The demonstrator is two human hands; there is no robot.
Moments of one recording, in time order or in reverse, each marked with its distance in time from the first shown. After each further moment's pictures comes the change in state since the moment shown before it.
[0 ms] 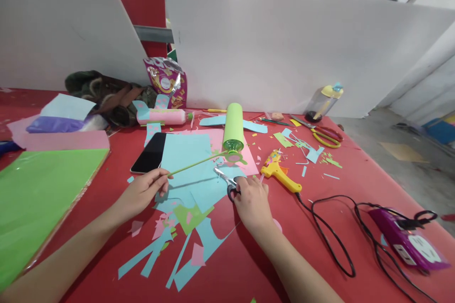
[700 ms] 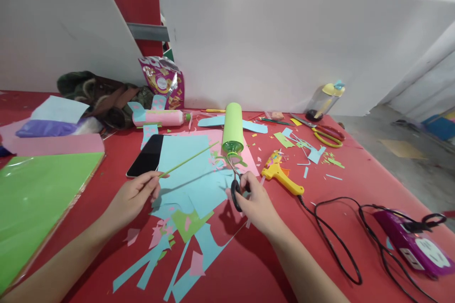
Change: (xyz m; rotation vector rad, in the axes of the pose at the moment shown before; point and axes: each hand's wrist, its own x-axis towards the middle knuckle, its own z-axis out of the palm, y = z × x) left_hand -0.002 -0.003 -0.001 -0.069 0.093 -0.032; right_hand 0.007 -0.004 -0.025 0.944 -0.282 0.290
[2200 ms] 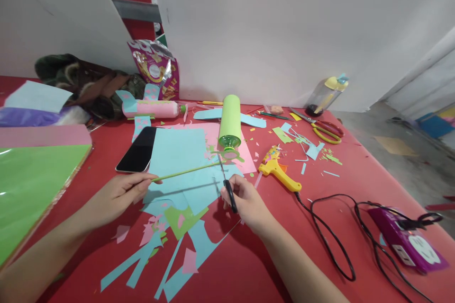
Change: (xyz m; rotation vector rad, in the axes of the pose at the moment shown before) left_hand 0.000 0.002 -0.015 0.139 -0.202 -0.005; right_hand 0.001 0.001 0.007 0.339 -0.164 0.150
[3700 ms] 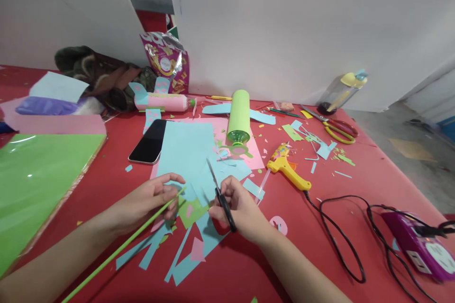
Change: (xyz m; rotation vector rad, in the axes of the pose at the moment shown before) left_hand -0.010 0.010 0.037 -0.994 -0.331 -0.204; right_hand -0.009 0.011 0.019 0.088 -0.270 -0.068
